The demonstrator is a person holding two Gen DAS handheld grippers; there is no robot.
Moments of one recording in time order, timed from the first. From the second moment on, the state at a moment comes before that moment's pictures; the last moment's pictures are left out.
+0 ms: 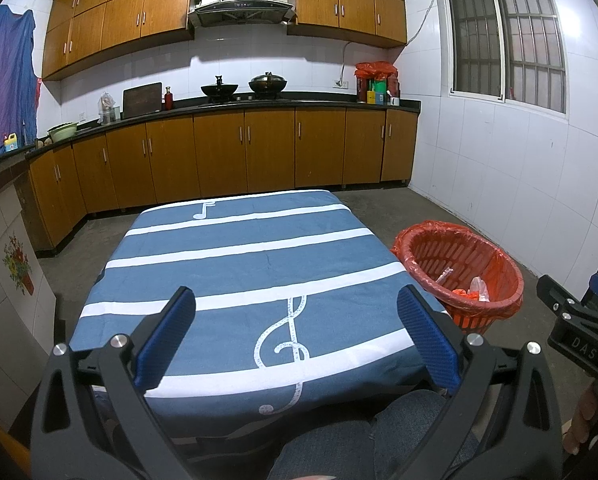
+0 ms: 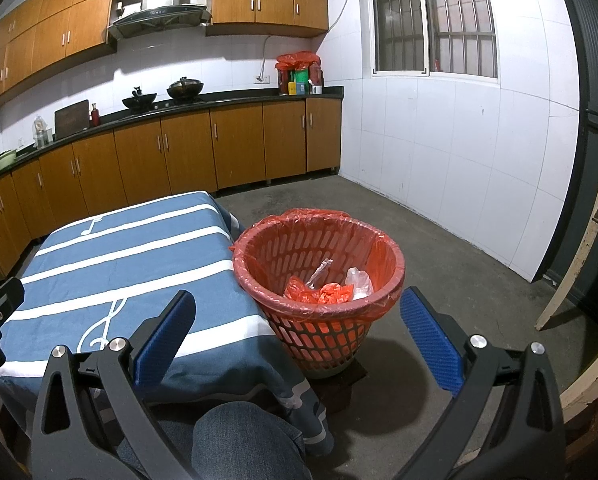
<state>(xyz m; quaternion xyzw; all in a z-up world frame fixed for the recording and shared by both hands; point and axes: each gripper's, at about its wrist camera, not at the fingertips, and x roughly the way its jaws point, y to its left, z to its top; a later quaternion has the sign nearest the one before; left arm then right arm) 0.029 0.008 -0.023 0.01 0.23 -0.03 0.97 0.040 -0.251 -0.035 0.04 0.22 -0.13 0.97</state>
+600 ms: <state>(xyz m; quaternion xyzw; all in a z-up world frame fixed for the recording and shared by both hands) 0.031 0.009 -0.019 0.01 0.23 -0.03 0.97 0.041 -0.249 -0.041 0.05 0.23 -0.13 0.96</state>
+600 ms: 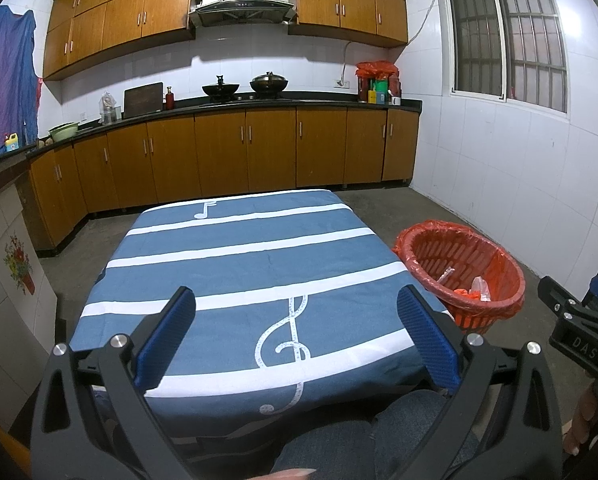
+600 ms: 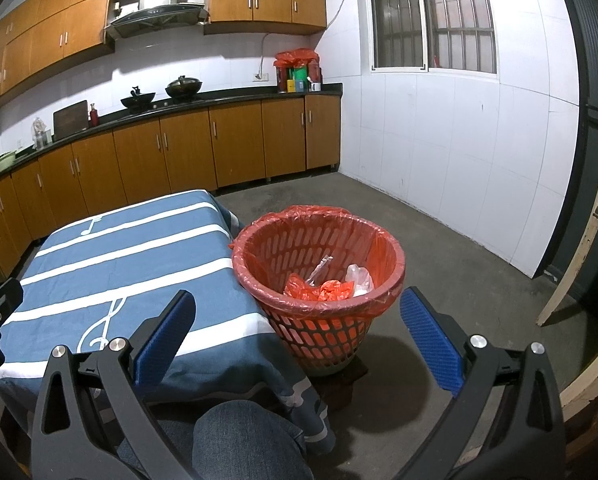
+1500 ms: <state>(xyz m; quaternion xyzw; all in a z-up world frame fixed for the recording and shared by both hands) 0.032 0.008 -0.021 0.01 0.23 -0.03 0.97 0.041 -0.250 -0.040 0.05 0.23 -0.13 0.96</state>
